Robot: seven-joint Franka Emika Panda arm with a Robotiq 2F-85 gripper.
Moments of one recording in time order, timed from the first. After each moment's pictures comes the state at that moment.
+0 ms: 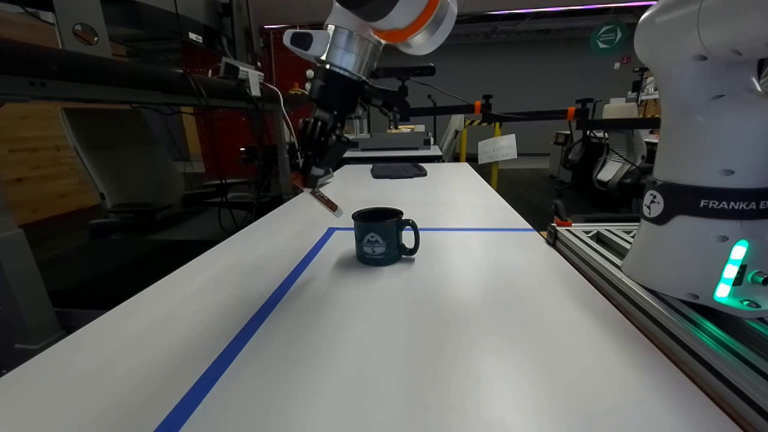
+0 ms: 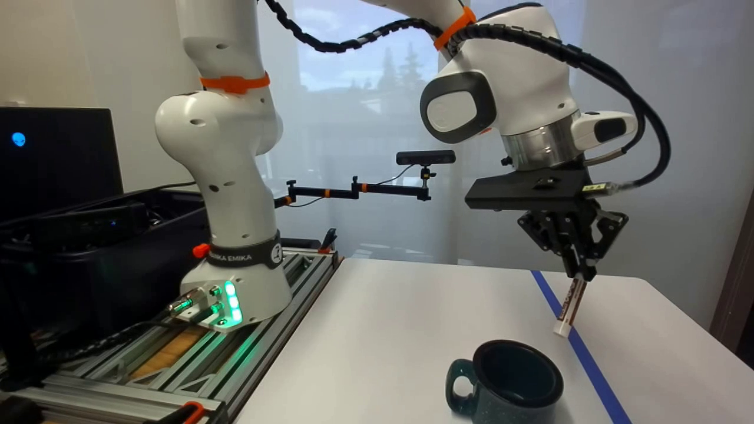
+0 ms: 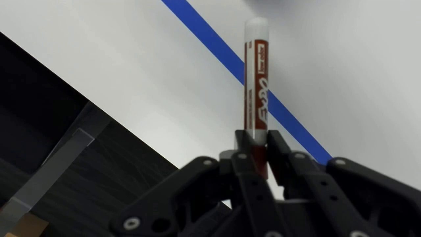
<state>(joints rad) 0.10 0.03 -0.16 -2.53 0.50 2.94 -1.34</state>
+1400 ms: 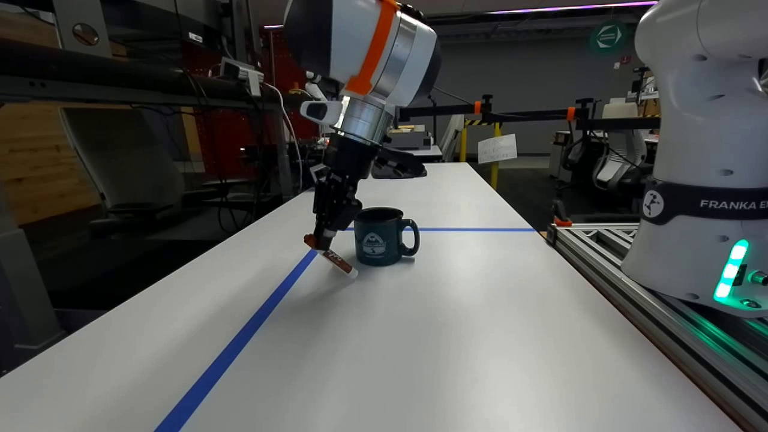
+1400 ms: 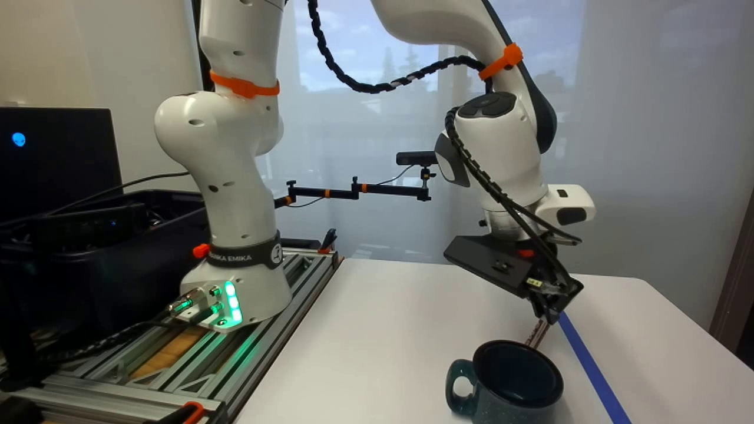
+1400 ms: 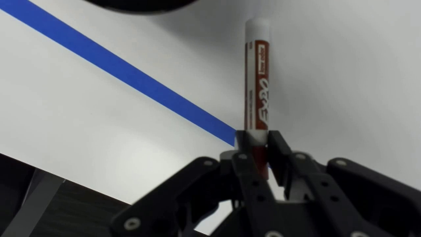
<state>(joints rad) 0.08 0.25 -0.03 -2.45 1.30 2.99 -1.88</state>
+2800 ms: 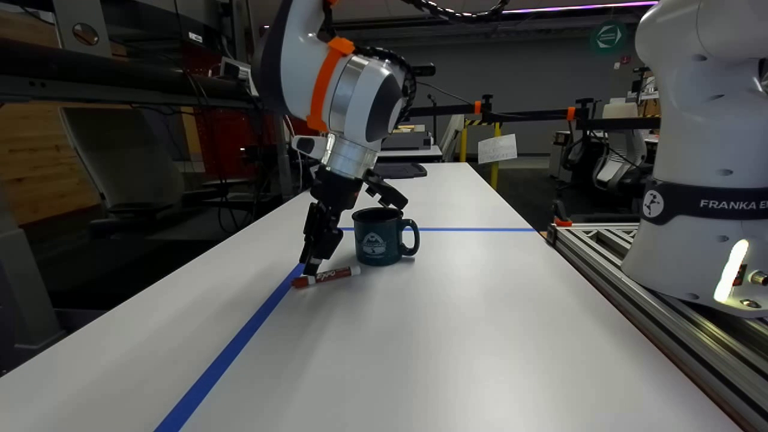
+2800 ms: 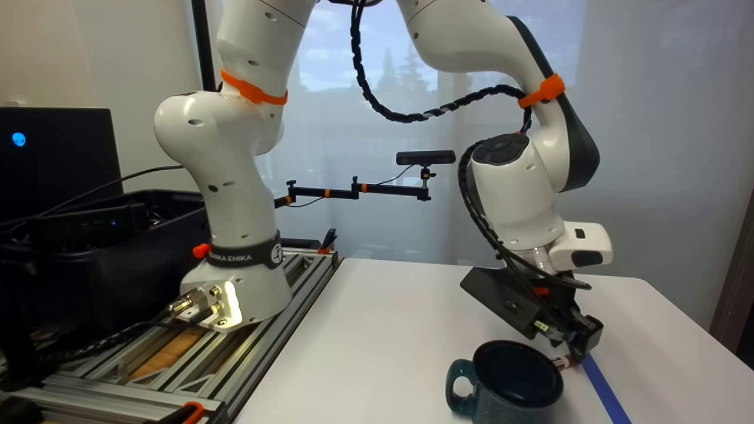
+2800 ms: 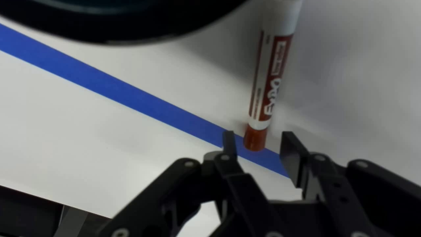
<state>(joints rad) 0.08 0.46 -0.03 -2.26 1.61 3.03 -2.08</state>
